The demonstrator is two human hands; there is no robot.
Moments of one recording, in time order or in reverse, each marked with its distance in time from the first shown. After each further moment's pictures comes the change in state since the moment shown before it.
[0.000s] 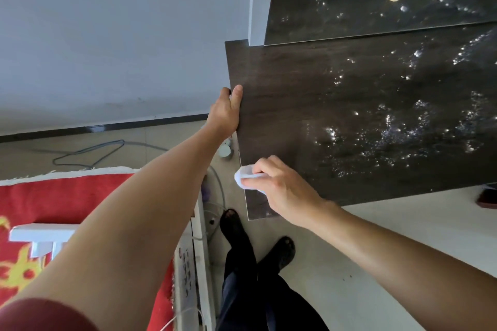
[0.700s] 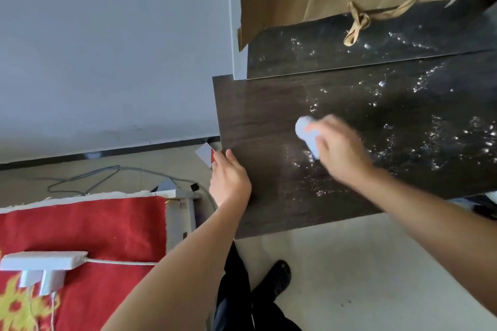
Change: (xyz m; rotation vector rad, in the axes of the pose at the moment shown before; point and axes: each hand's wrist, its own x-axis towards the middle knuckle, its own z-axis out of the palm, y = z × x) left_hand -0.095 0.011 0.055 0.105 0.322 -0.291; right_hand -0.009 0.078 -0.124 -0.074 0.389 0.236
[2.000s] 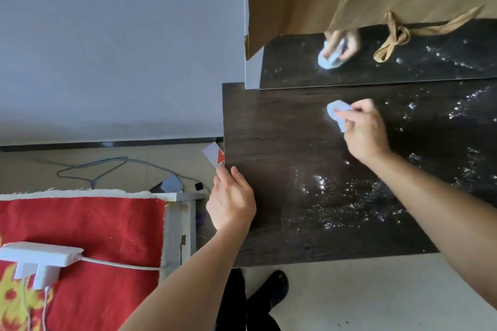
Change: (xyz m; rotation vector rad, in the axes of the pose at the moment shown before) left_hand 0.006 0.003 0.010 0.172 0.108 0.051; right_hand 0.081 0.096 0.026 -0.143 0.062 0.237
